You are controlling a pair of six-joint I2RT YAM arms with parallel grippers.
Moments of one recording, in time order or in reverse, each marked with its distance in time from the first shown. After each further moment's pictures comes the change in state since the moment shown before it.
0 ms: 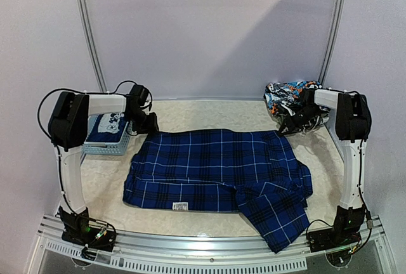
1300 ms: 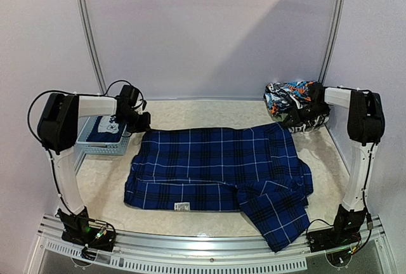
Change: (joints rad) left arm 0.050 -0.105 -0.138 0.104 0.063 0.063; right arm -0.040 -0.198 -0.206 0.196 -0.095 0.132
